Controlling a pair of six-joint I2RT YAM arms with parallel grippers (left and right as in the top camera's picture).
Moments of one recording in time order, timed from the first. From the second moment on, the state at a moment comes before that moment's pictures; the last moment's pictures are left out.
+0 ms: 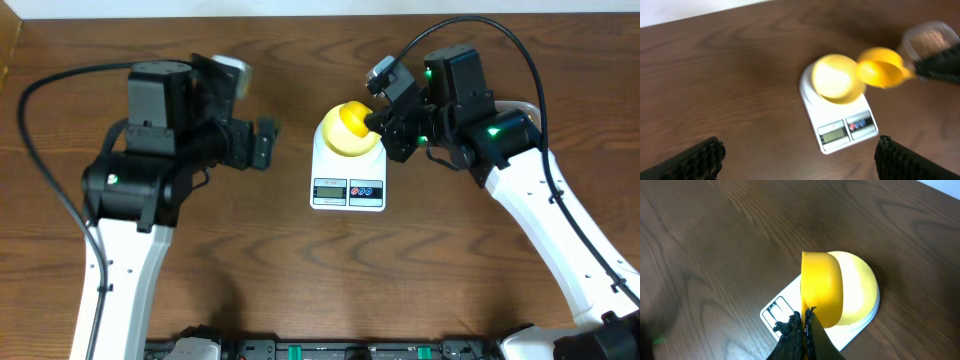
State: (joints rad) left arm -0.15 1.27 1.46 -0.98 0.28 0.12; right arm 0.42 1.54 1.40 -0.66 -0.42 -0.19
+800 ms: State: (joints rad) left arm -0.06 1.29 1.32 -1.05 0.51 0.53; right arm 0.41 1.54 1.40 -0.64 -0.42 -0.17
